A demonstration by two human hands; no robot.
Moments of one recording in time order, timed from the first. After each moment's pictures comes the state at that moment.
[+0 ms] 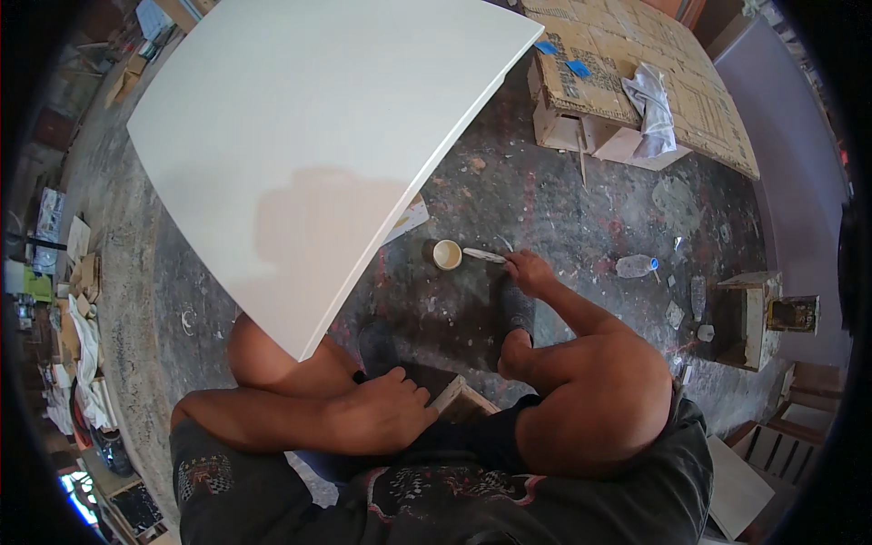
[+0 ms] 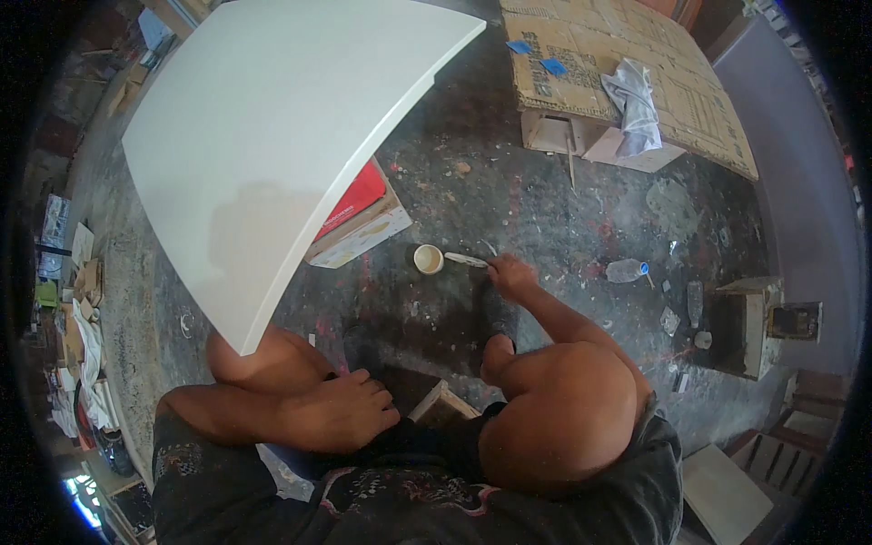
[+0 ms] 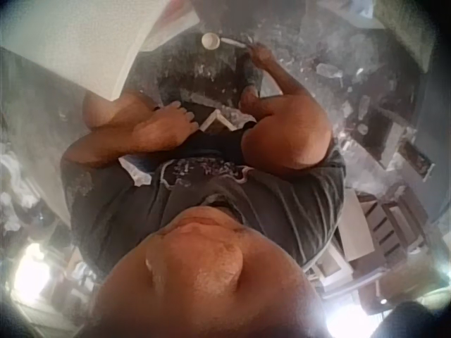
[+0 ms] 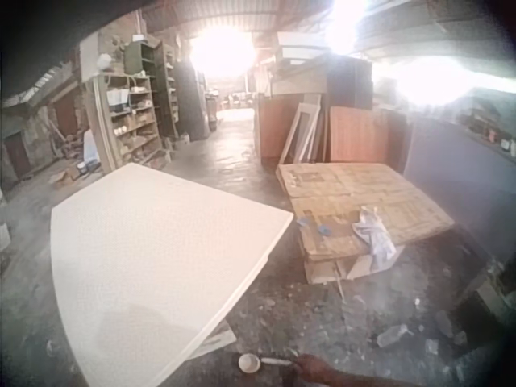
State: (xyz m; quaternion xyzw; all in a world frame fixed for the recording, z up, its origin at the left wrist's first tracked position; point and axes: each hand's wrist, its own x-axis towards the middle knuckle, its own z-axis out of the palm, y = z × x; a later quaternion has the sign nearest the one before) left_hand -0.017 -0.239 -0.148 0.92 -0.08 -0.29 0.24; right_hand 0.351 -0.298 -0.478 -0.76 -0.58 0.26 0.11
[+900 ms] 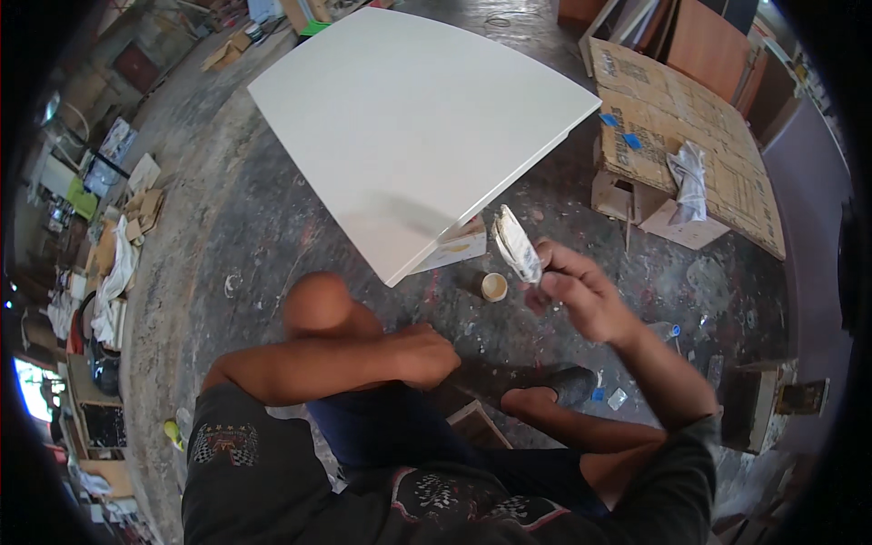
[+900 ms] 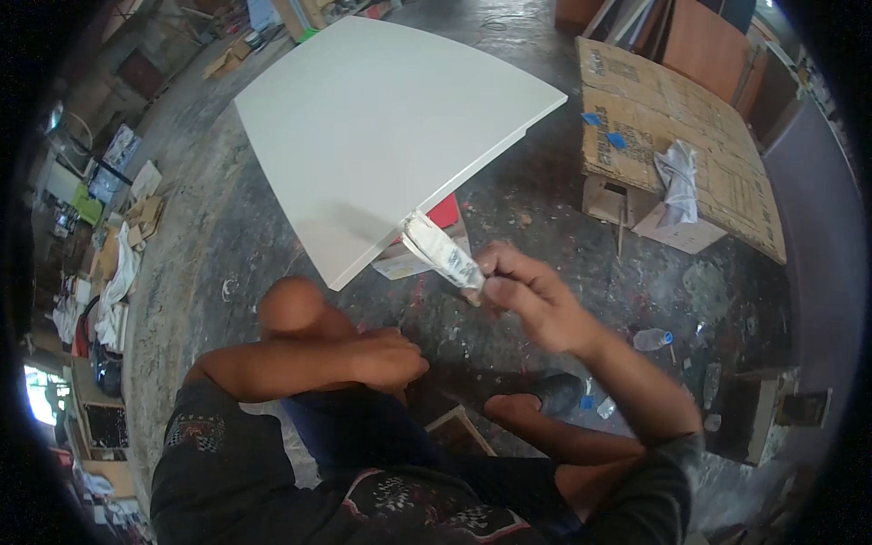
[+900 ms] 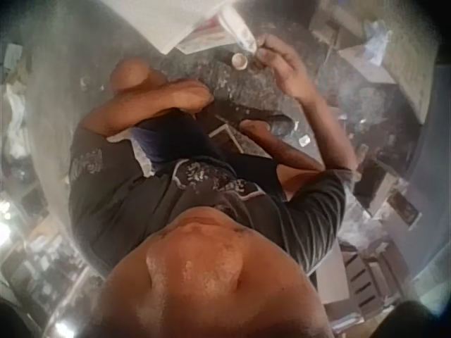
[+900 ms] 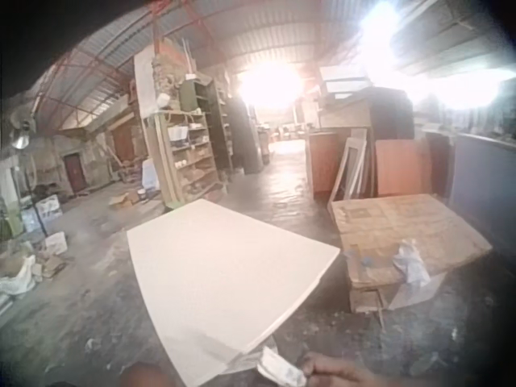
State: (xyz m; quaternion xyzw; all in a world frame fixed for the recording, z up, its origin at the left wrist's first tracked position) left_hand -0.005 -0.225 -0.190 0.91 0.12 -0.32 0.23; right_hand 0.275 -0.281 -0.125 -0.33 -0.57 0.58 0.48
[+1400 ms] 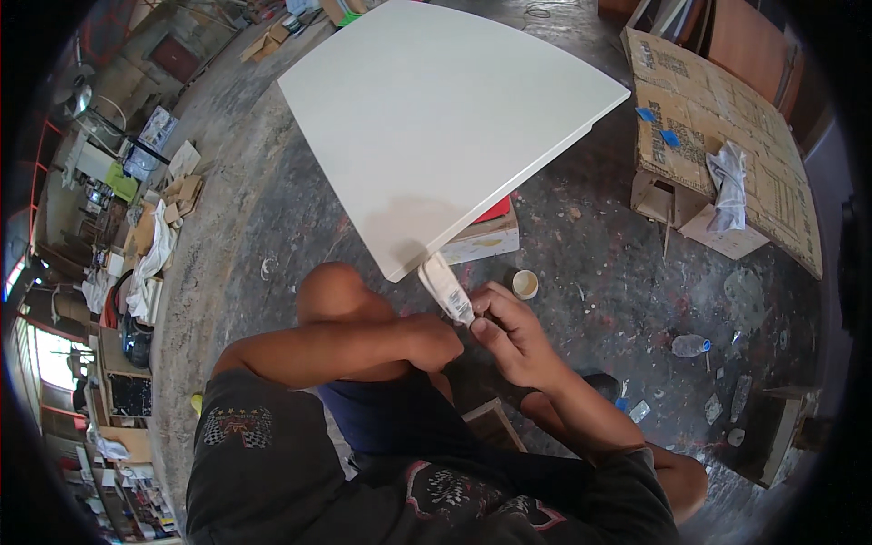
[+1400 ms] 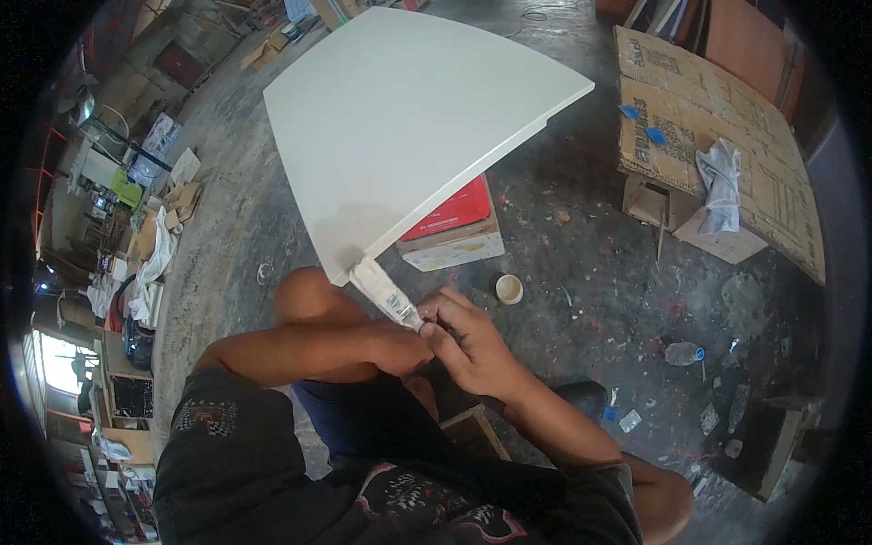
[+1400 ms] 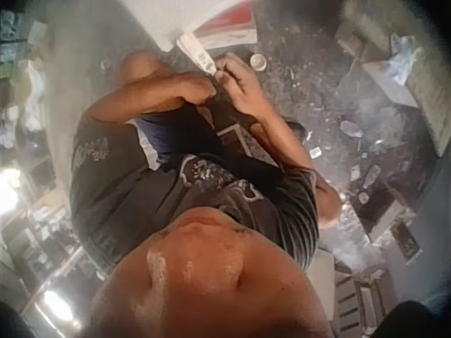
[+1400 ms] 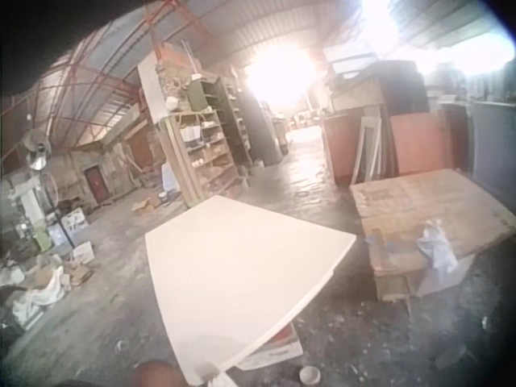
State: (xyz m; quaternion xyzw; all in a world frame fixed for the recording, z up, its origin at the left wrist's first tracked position) left_hand -0.017 -0.208 -0.223 0.86 0.15 -0.42 0.25; right_hand 0.186 -0.289 -0.185 -0.31 -0.61 0.48 0.55
